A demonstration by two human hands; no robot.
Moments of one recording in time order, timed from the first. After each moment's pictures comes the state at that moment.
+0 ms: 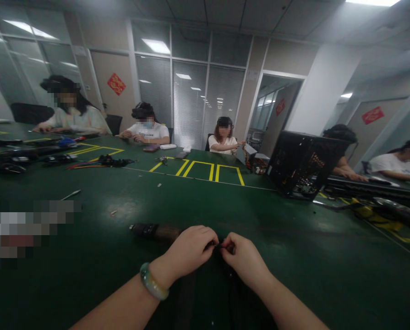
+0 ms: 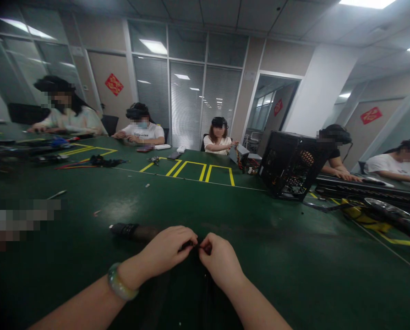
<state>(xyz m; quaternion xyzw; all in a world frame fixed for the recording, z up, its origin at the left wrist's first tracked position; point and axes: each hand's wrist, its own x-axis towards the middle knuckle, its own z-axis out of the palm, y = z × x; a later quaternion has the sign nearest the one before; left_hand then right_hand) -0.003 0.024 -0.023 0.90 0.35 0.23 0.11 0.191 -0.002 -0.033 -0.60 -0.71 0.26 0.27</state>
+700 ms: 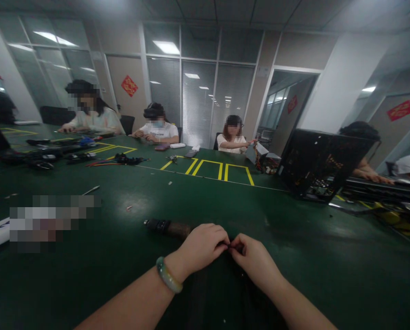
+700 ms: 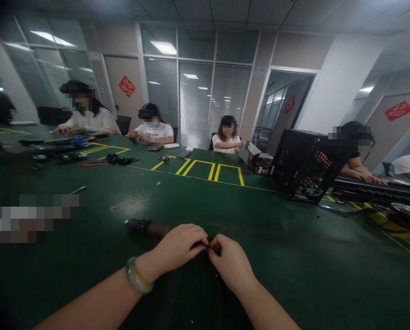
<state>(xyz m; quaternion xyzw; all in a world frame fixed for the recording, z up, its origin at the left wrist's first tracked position) -0.003 0.026 -0.021 0.91 0.34 0.22 0.09 0.189 -0.001 -0.034 -0.58 -0.72 0.27 0.26</state>
